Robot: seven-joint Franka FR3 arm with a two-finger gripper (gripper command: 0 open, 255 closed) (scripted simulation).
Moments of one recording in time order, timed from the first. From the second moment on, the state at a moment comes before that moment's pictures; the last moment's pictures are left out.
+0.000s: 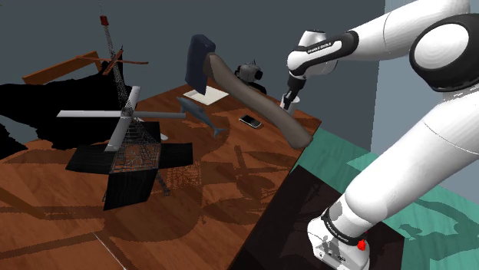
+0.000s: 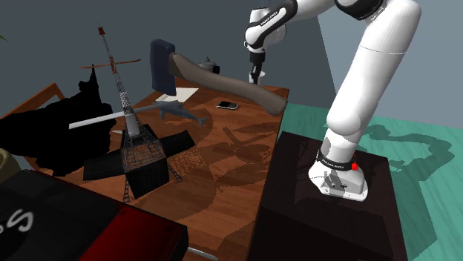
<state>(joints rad) -0.28 -0.04 -0.29 -2.23 -0.08 2.23 -0.63</state>
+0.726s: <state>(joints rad) -0.28 0.01 -0.29 -2.27 -0.07 2.32 -0.64</state>
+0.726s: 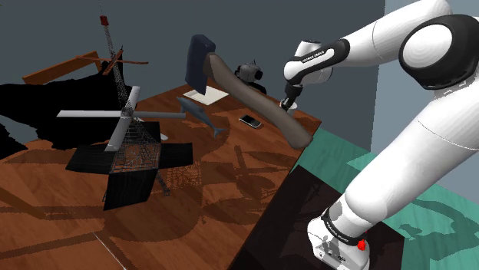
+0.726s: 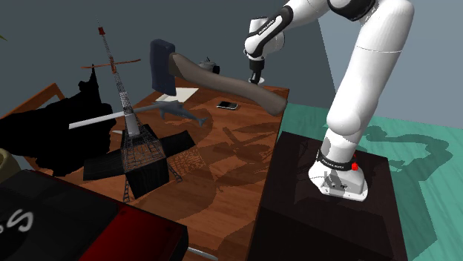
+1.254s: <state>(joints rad) -0.28 0.01 -0.29 -2.27 -0.07 2.32 -0.64</state>
